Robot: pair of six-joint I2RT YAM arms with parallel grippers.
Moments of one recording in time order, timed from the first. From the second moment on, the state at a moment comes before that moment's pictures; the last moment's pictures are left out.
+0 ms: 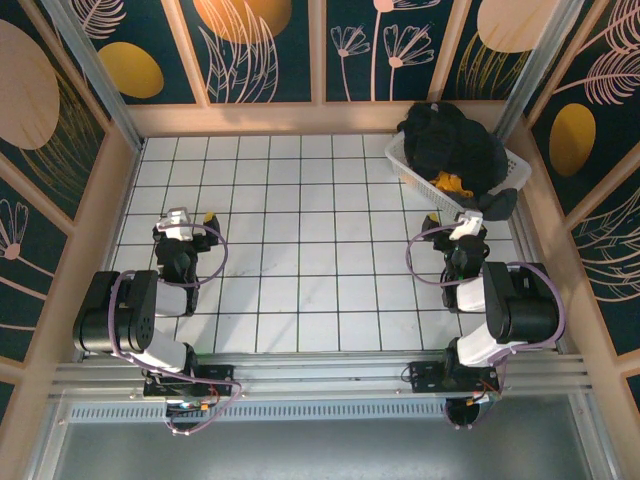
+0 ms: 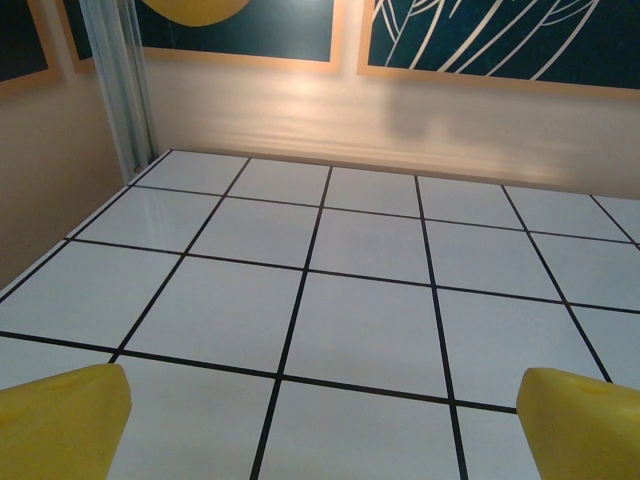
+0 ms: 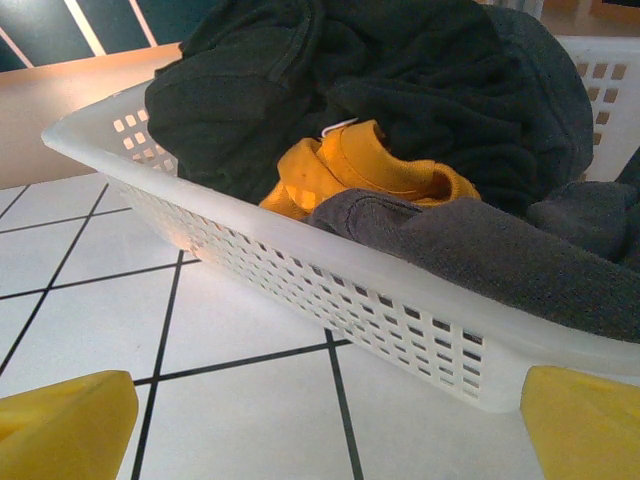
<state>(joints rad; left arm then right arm) 0.01 1.52 0.23 1.17 -0.08 -0.10 -0.02 1.53 0.22 1.14 0.08 0.13</state>
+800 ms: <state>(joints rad) -0.01 1.40 1.28 0.01 -0.33 -0.31 -0.03 1.67 1.66 -0.18 0.12 0.51</state>
